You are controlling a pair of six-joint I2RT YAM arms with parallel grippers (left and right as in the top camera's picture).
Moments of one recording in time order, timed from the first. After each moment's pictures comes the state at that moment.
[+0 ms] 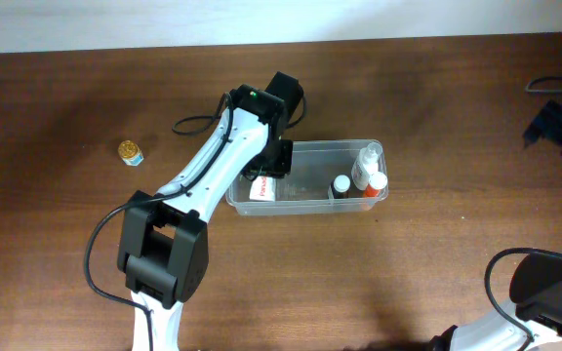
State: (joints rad) left arm -0.52 2.14 1.88 -1.26 -0.03 -0.37; right arm -0.49 1.84 2.13 -1.69 0.03 0.24
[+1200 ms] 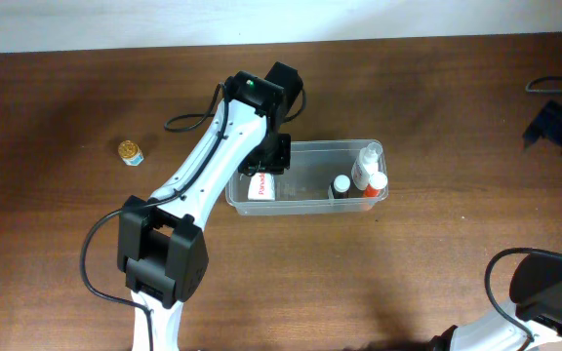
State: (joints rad) left arm -0.52 2.14 2.00 -1.42 -0.02 -0.44; right arm -0.49 1.84 2.13 -1.69 0.03 0.24
